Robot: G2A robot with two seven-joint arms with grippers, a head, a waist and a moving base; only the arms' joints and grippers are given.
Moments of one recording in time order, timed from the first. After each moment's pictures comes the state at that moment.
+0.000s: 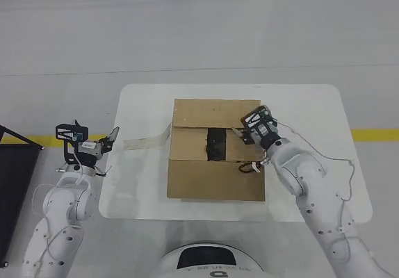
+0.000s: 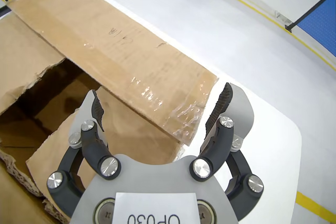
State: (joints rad) left arm 1.73 -1.15 -1.60 -1.80 1.33 0.00 0.00; right arm -1.41 -1.17 1.27 -1.82 -1.40 -0.17 0.41
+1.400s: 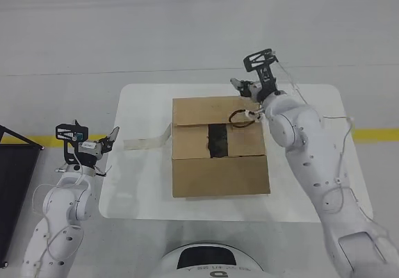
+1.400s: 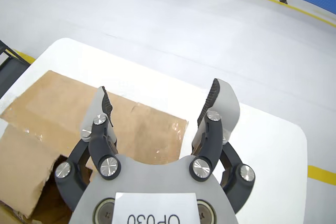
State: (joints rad) left arm 1.73 -1.15 -1.60 -1.80 1.33 0.00 0.00; right arm -0.98 -1.25 1.14 -1.63 -1.20 0.04 0.63
